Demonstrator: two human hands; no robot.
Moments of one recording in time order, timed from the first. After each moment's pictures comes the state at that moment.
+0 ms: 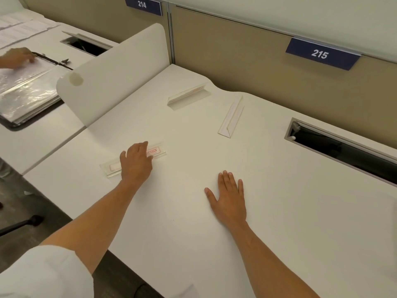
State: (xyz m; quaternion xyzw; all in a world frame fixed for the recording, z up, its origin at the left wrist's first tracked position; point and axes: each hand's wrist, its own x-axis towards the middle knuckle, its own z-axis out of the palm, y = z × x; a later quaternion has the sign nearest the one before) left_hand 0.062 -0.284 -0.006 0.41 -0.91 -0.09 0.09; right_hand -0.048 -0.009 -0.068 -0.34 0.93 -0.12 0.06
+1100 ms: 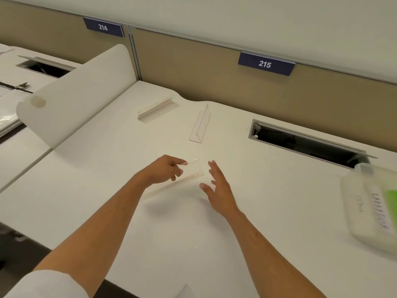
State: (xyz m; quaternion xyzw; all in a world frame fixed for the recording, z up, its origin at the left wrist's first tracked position) left_hand -0.006 -0.192 0.061 0.18 -0.85 -0.48 -0.11; right_hand -0.062 0.027 0.001 -0.27 0.81 -0.50 0.16
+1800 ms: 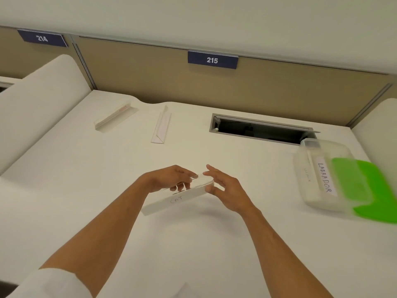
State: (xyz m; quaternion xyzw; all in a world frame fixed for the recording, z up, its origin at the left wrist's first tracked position) left_hand -0.051 -0.074 0.073 0.07 -0.79 -0.54 -0.28; right_hand -0.080 0.160 0.034 -0.27 0.77 -0.55 0.17
